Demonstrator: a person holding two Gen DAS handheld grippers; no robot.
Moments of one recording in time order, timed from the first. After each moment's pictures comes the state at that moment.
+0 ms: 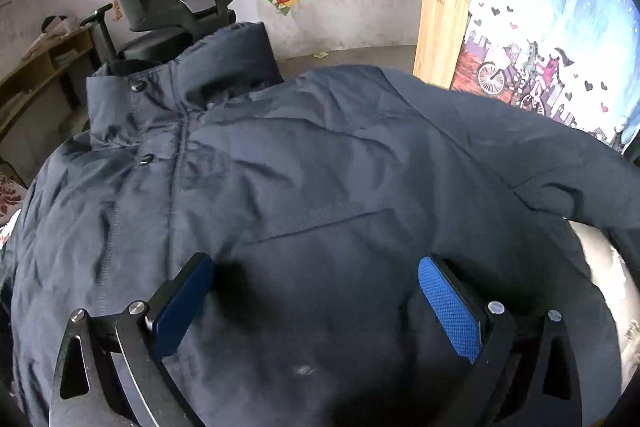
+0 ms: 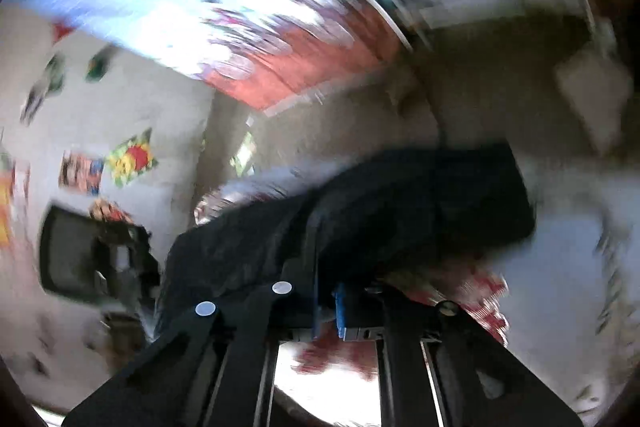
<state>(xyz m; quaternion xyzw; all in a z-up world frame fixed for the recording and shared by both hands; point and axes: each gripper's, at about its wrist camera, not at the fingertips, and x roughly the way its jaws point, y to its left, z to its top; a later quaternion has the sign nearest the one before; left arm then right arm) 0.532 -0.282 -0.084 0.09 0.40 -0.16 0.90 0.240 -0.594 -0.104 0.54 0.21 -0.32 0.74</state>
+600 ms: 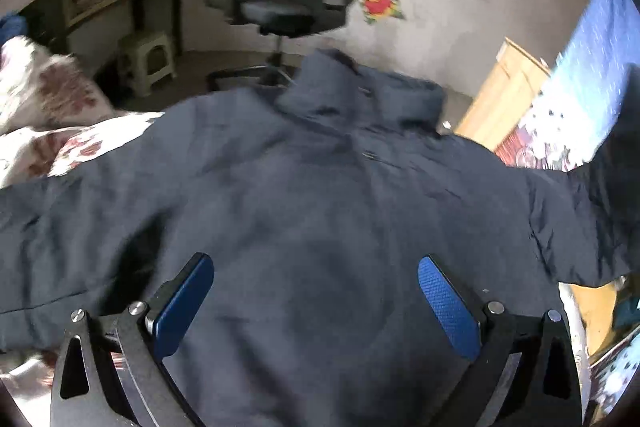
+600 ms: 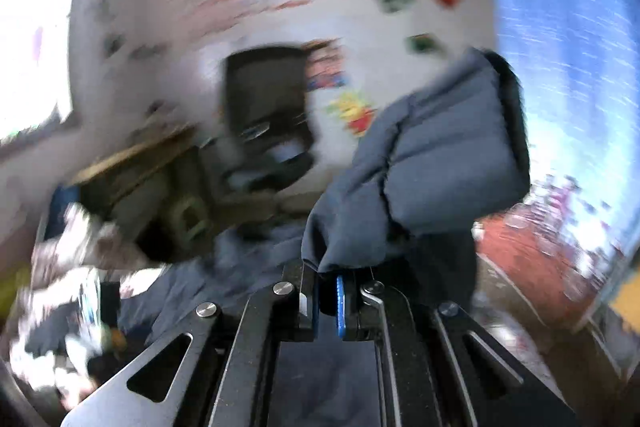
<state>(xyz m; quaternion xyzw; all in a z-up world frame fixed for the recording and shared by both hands) 0.528 -0.034 -0.020 -0.08 0.43 -0.09 0.89 0.441 -0.304 0.110 0.05 0.18 -0.04 0.98</state>
